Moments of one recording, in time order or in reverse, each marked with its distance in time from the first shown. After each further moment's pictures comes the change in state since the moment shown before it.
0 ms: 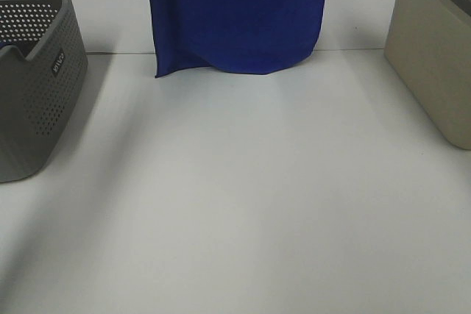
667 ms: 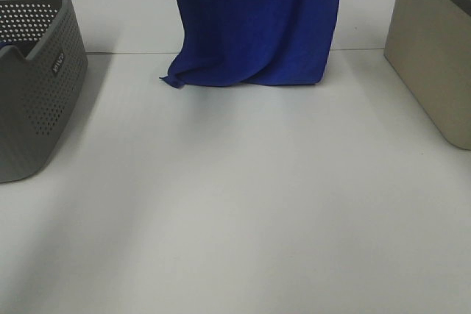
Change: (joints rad) left arm -0.175 -0.038 0.000 -0.384 0.915 0.115; right arm 0.006 -0.082 0.000 0.467 0.694 -0.117
